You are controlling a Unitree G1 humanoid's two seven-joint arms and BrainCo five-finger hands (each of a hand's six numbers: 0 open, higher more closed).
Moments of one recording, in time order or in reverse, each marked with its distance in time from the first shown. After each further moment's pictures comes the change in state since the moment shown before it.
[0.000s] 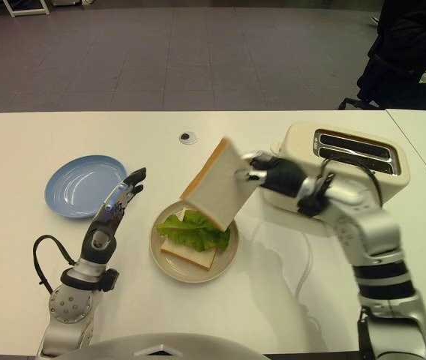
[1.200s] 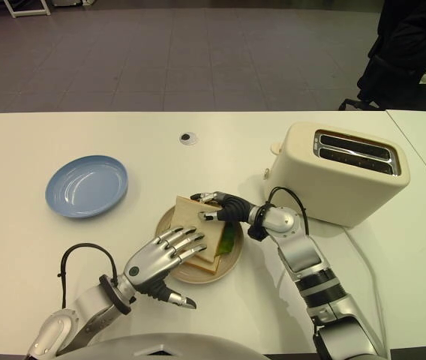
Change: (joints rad) left arm -0.048 0.248 -0.218 0.090 1.075 -0.020 0.173; right arm 0.015 0.215 0.161 0.212 -0.548 -0.309 -0.043
